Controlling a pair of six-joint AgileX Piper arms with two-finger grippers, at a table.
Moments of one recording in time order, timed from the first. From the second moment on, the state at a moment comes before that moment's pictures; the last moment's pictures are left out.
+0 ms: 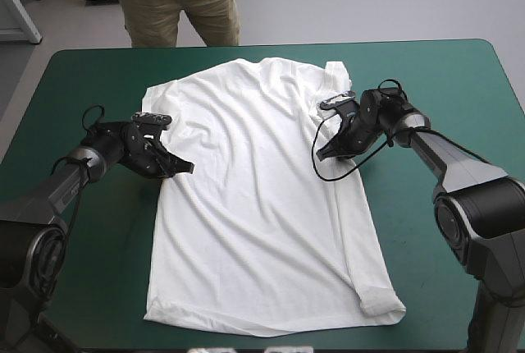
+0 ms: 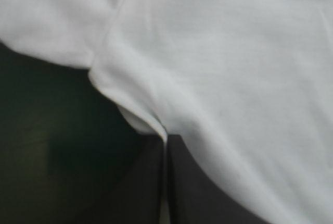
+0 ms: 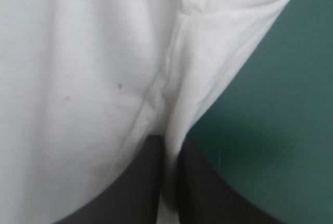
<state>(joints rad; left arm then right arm) -0.13 1.75 -1.14 -0.15 0.70 0.19 0.30 1.98 -1.54 0.16 0.88 -0.31</state>
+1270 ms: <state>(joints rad) -0.03 1.17 -1.73 -0.05 1.08 0.21 0.21 1.19 -1.73 0.35 1.11 -0.37</state>
